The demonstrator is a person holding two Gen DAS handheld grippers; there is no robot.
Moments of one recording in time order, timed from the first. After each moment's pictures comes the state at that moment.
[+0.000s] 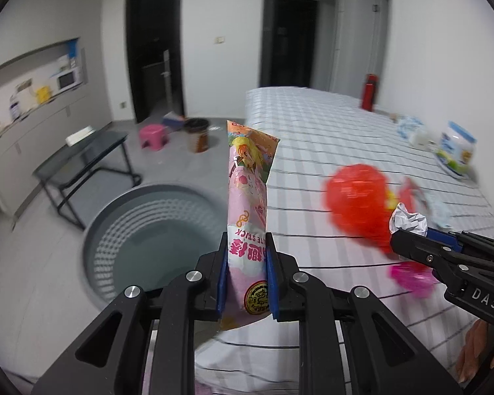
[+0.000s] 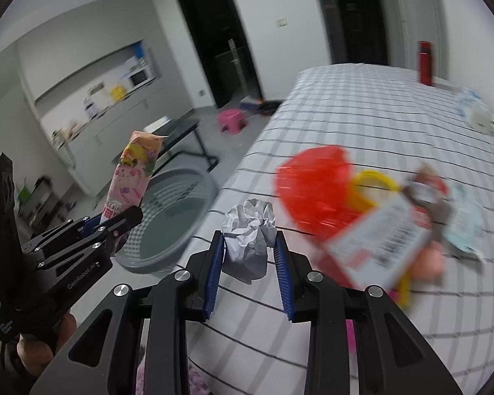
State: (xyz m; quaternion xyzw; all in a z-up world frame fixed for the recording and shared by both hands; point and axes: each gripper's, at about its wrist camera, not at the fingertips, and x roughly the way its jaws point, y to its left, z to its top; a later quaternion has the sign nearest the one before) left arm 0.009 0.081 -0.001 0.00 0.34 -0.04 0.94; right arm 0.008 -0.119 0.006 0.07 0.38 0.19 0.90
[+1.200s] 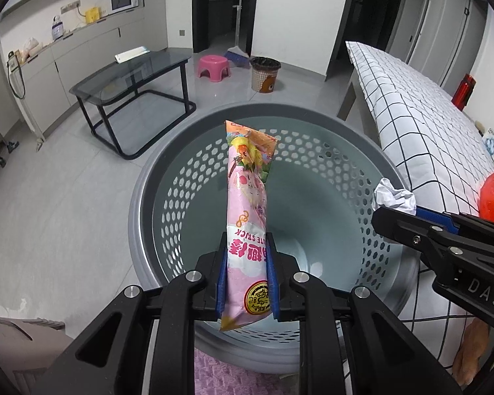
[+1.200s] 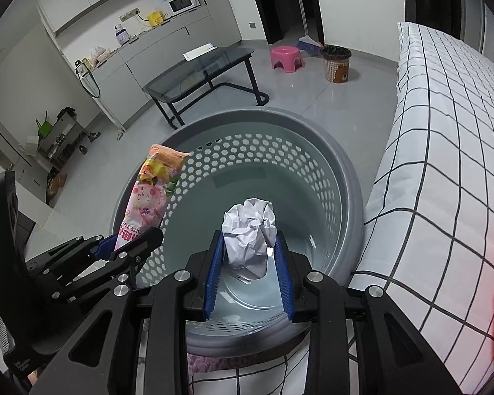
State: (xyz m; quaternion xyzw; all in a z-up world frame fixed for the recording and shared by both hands) left arm 0.074 0.234 -0.101 -0.08 0.46 0.07 0.88; right arm 0.136 0.078 -0.074 0.00 0.49 0.29 0.82
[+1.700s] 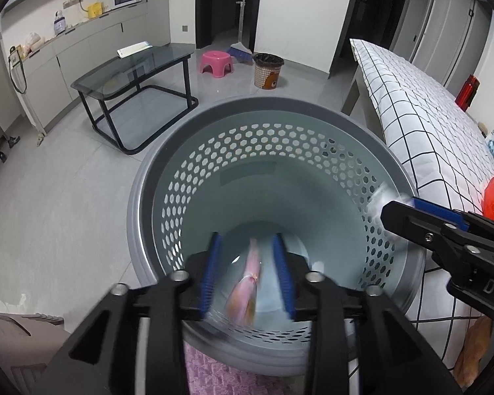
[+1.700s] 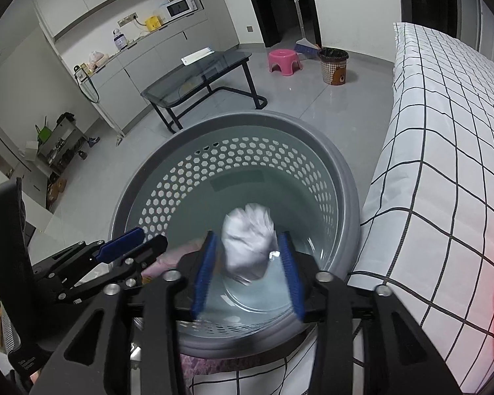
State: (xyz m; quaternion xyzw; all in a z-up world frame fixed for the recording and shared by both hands) left arm 0.076 0.233 -0.107 -0.08 0.46 0.08 0.88; right arm 0.132 0.073 -0.072 0.01 0.48 0.28 0.83
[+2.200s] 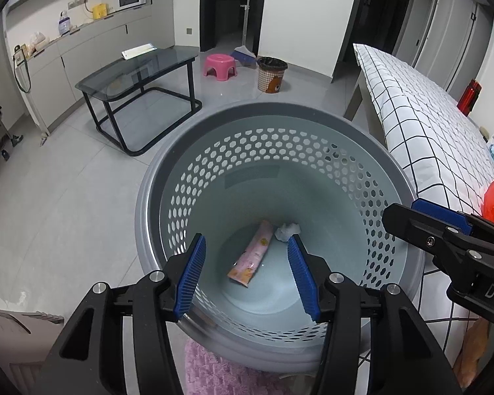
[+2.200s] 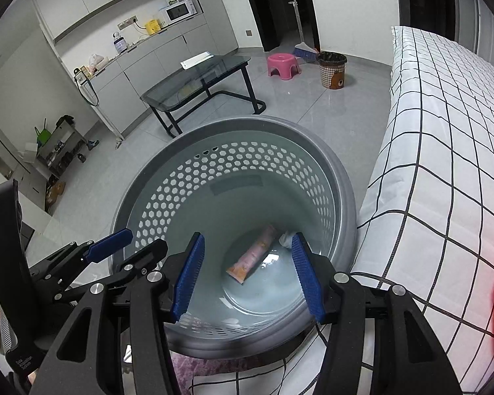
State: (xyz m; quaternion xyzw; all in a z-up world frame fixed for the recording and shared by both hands) left arm 0.073 0.236 -0.103 -0.08 0.46 0.08 0.88; right arm 0.127 0.073 -0.068 0.01 0.47 0.28 0.83
